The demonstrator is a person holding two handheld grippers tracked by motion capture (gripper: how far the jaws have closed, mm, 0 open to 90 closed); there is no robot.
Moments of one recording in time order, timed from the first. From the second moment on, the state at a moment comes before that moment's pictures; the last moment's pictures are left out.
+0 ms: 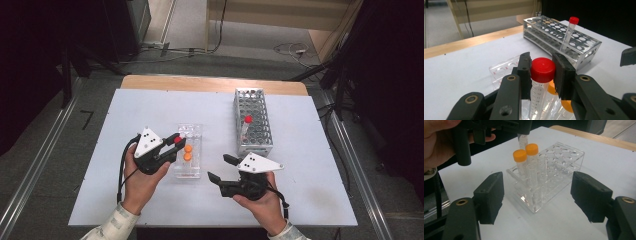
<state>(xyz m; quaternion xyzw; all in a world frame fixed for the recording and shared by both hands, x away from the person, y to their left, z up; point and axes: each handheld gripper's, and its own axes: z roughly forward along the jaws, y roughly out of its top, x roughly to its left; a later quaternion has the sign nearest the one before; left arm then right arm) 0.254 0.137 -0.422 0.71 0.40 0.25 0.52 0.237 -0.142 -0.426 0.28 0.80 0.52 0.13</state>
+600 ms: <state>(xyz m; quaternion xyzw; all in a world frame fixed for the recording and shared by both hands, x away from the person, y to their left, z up) 0.254 0.138 -0.426 0.71 0.41 0.24 0.52 0.237 -0.141 -0.427 0.28 0.80 0.51 0.13</state>
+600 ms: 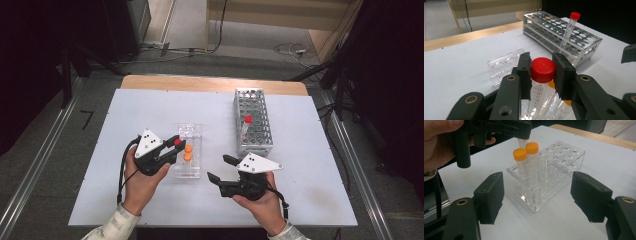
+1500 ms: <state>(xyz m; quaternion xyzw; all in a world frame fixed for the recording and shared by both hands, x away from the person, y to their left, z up) 0.252 0.144 -0.422 0.68 0.43 0.23 0.55 0.243 -0.148 -0.427 0.29 0.79 0.51 0.14</state>
